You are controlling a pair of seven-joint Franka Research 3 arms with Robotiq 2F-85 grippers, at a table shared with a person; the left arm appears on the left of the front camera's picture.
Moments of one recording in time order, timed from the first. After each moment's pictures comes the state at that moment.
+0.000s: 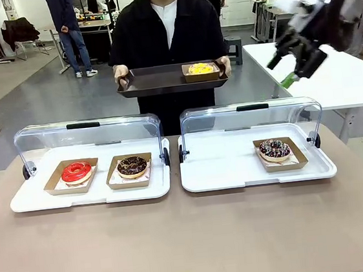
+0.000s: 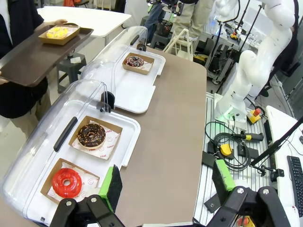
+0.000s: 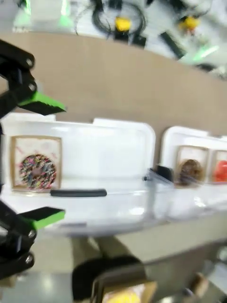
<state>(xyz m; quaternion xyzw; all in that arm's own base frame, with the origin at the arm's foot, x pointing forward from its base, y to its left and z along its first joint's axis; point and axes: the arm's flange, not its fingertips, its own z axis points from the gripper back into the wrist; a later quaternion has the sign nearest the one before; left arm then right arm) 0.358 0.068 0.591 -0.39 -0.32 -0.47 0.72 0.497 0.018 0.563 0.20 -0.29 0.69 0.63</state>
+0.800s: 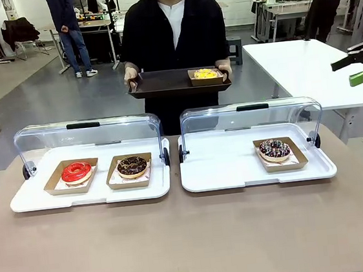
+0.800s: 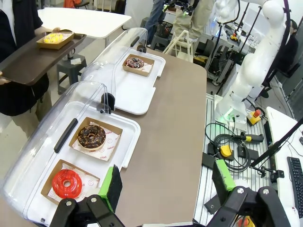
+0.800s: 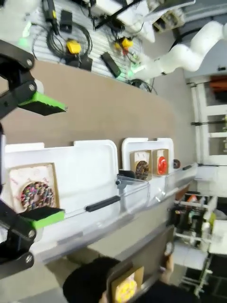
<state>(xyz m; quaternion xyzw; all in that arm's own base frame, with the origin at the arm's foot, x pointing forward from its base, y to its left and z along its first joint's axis) 0.358 0.068 0.592 -0.39 -0.33 -0.47 0.72 0.465 -0.135 0.514 0.36 -0.40 0.57 0.62</state>
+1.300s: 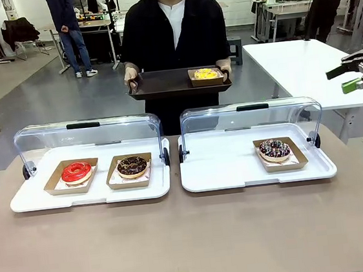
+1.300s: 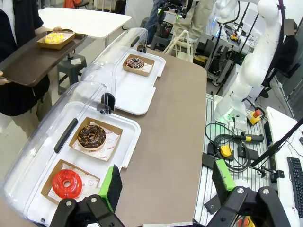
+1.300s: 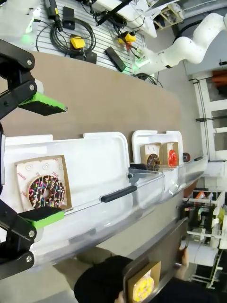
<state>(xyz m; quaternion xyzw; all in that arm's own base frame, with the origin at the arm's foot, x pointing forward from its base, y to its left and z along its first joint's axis) 0.358 0.068 0.592 -0.39 -0.33 -0.47 0.72 0.486 -0.137 0.494 0.36 -0.39 0.56 0.64</state>
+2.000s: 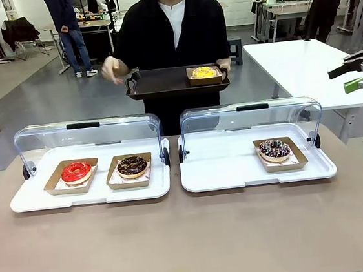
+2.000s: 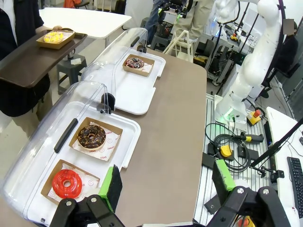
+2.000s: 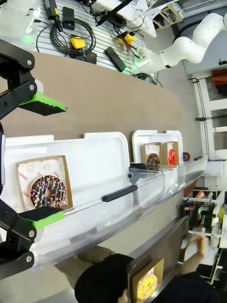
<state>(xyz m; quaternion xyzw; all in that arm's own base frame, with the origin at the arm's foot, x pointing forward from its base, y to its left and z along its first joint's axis) 0.358 0.068 0.592 -0.39 -0.33 -0.47 0.72 0.484 -0.141 0.495 0.35 -0.39 0.56 0.64</state>
